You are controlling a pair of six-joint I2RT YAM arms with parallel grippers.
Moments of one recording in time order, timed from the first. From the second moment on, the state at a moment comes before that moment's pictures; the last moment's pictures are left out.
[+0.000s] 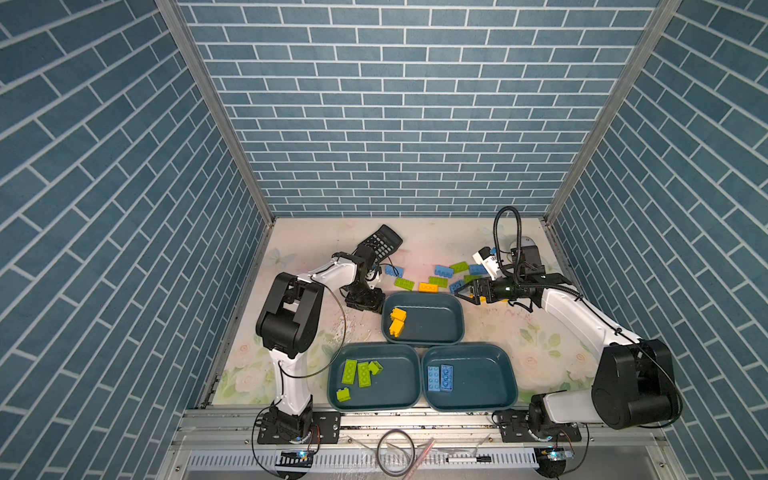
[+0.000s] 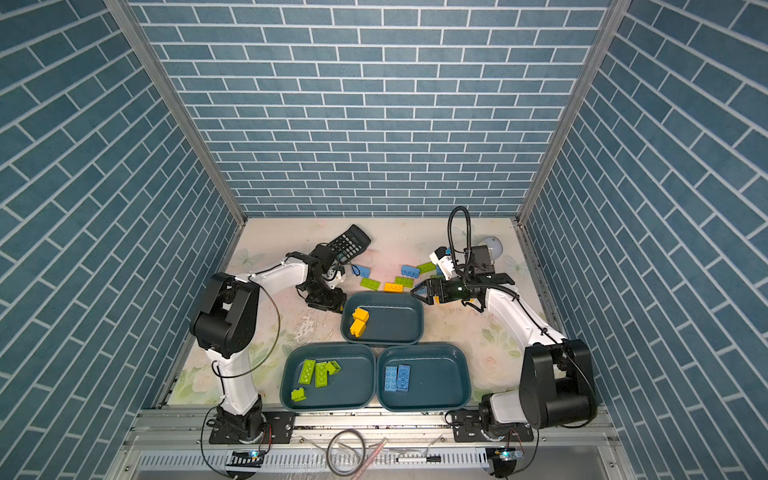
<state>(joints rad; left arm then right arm) -0.38 1.94 1.30 -0.83 0.25 -0.06 0.21 1.39 0.95 -0.52 -0.81 0.02</state>
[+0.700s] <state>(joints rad) -0.31 1.93 1.28 -0.71 0.20 -0.15 0.21 1.39 0.95 -0.50 -0.81 0.02</state>
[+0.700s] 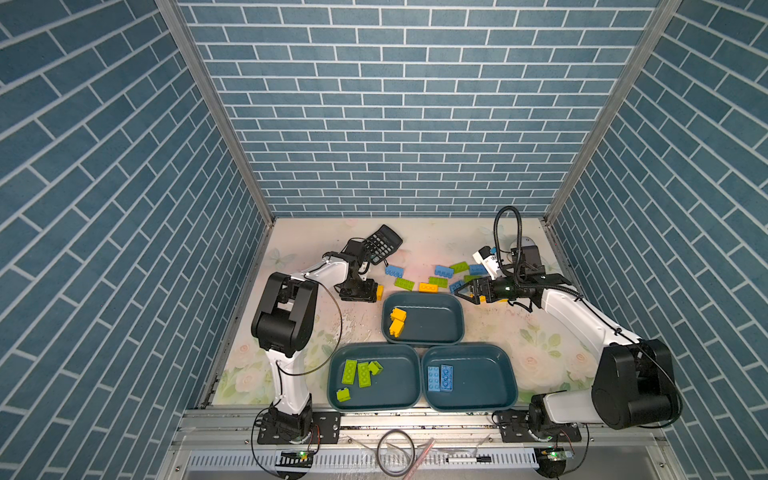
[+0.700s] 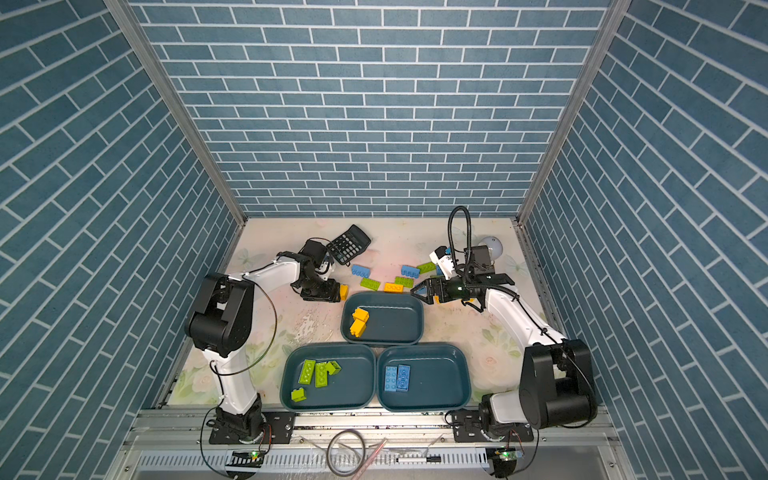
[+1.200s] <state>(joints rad) -0.32 1.89 1.36 -0.74 0.25 -0.19 0.21 1.42 0.95 -0.50 -0.82 0.02</state>
